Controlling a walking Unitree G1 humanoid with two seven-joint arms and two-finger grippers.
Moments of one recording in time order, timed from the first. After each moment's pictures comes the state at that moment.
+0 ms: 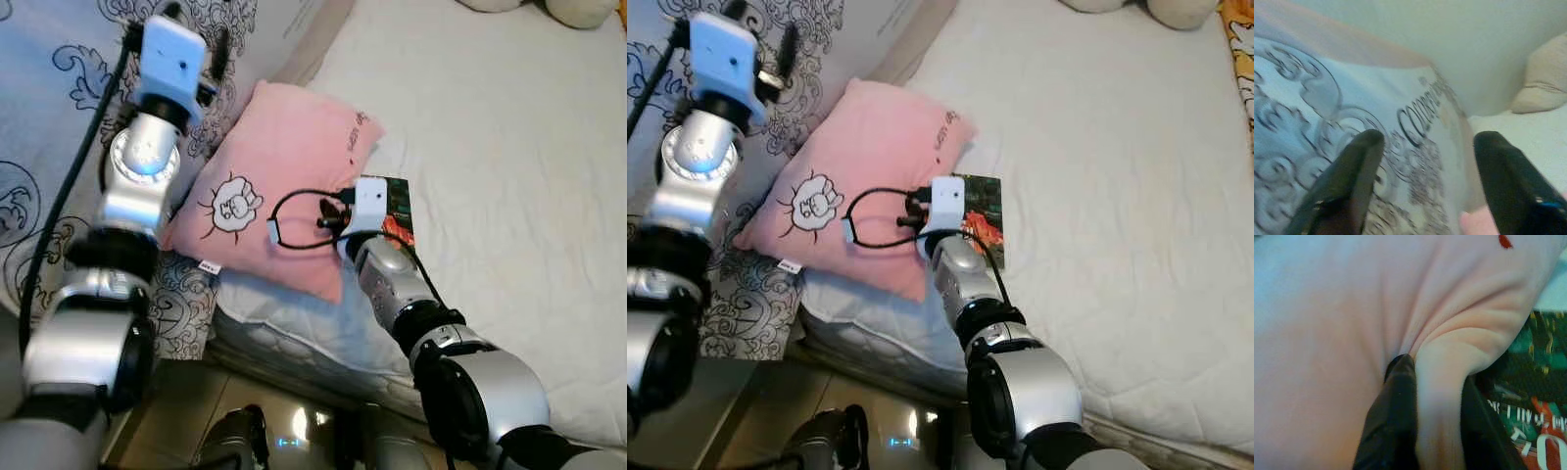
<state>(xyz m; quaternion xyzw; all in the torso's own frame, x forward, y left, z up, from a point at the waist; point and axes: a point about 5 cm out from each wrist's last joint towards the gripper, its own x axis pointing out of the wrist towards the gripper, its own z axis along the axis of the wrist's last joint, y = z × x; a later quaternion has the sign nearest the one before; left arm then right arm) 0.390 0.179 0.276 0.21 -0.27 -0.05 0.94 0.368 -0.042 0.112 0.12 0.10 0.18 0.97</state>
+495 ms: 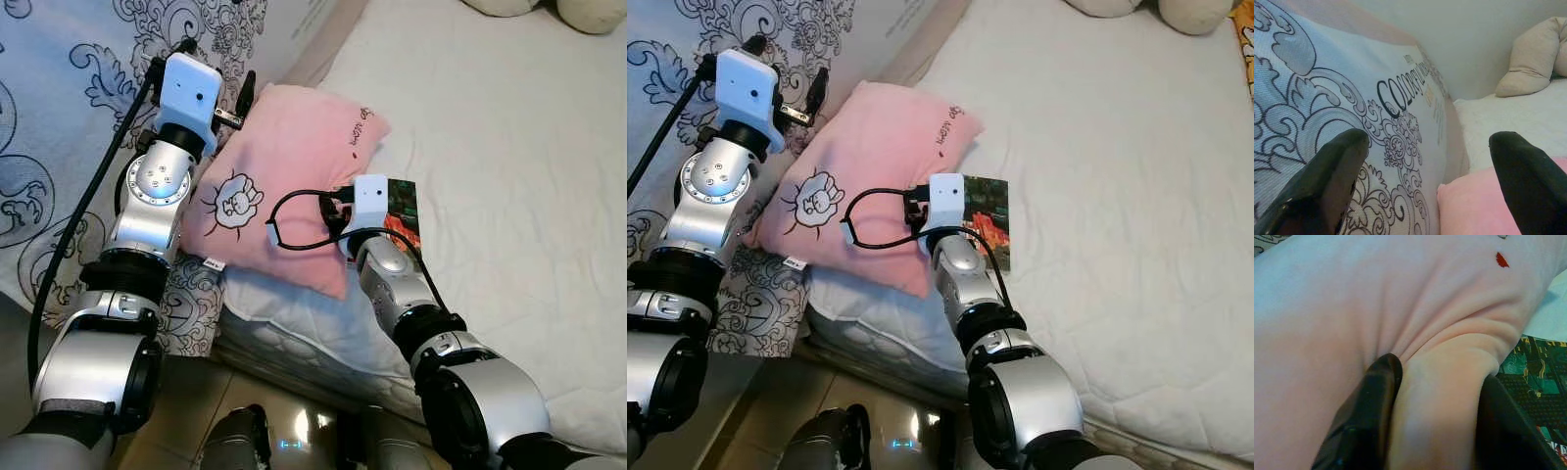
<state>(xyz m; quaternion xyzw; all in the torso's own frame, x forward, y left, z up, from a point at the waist) 0.387 0.172 0.254 0.20 -0.23 -0.08 0.95 0.366 -0.043 0.115 0.08 0.07 0.17 0.98</state>
